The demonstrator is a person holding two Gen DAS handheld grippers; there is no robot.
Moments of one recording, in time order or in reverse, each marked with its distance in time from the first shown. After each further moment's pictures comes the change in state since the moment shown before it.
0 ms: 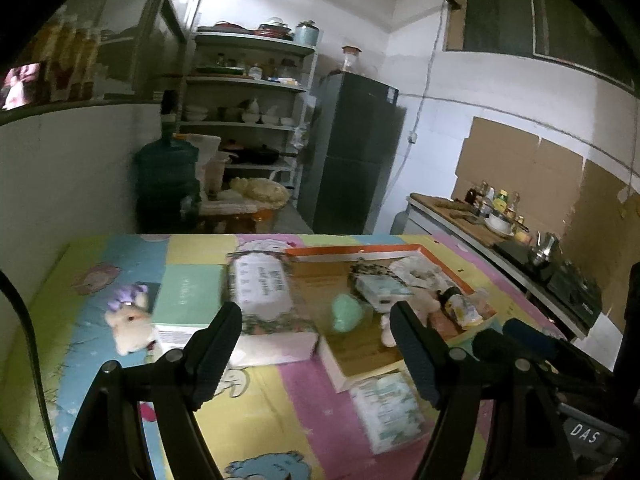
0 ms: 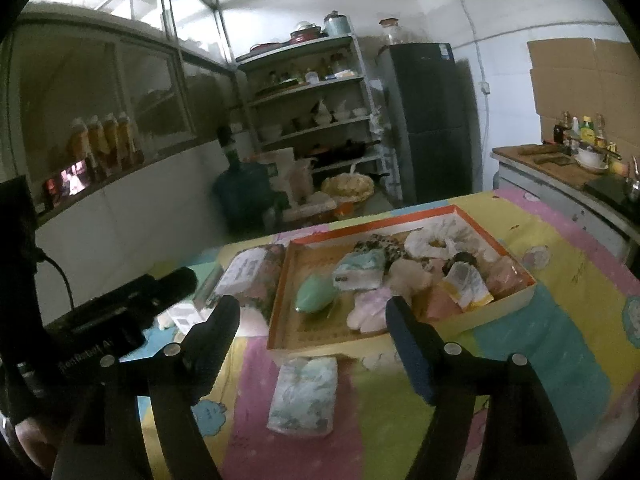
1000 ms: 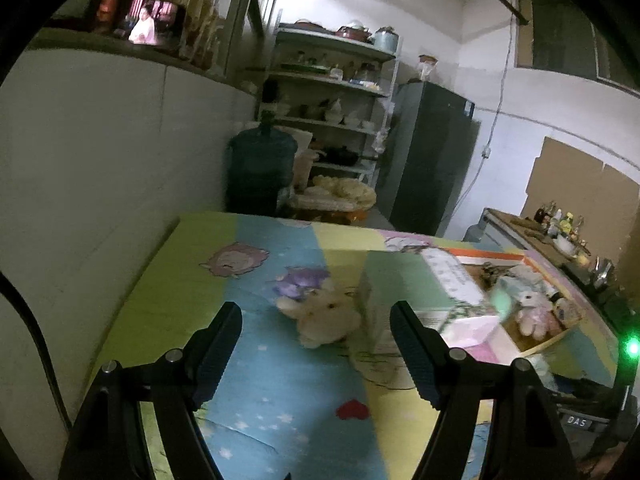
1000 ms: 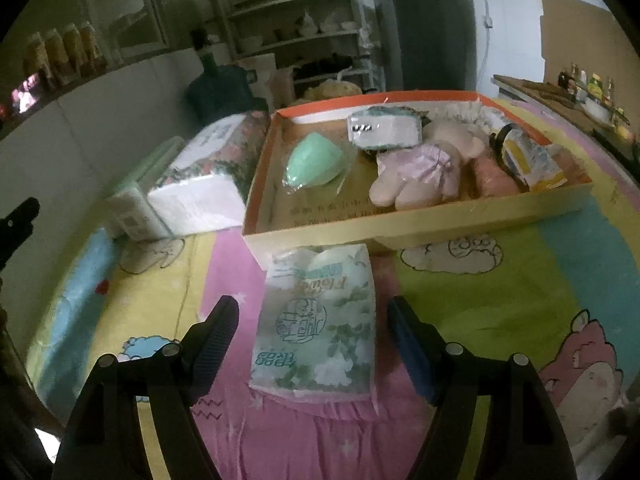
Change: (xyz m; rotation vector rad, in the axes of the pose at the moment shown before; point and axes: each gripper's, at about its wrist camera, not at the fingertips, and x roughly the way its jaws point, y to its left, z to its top) left arm -0.025 0.163 -0.019 -0.094 0.002 0.220; right arm 0.099 0.015 -0.069 -0.010 0.323 -0.090
